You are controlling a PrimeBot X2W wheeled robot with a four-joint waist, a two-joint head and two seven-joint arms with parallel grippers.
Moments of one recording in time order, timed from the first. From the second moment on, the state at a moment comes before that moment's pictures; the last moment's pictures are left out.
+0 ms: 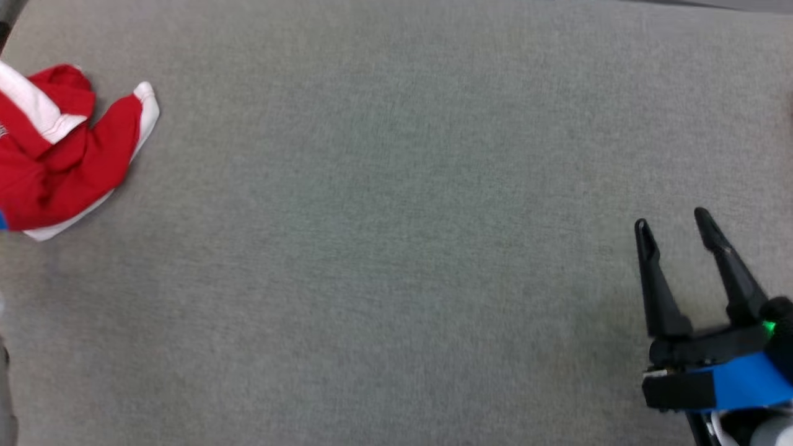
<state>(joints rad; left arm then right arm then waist) -0.56 0.37 0.19 0.45 -0.38 0.02 -0.26 -0.02 -0.07 -0.02 -0.29 0.10 0.13 -0.01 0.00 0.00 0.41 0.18</state>
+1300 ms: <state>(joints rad) -0.95 0.46 0.05 1.09 -0.45 -0.11 0.27 -0.05 -0.10 -0.09 -0.45 0.10 0.13 0.06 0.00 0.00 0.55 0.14</state>
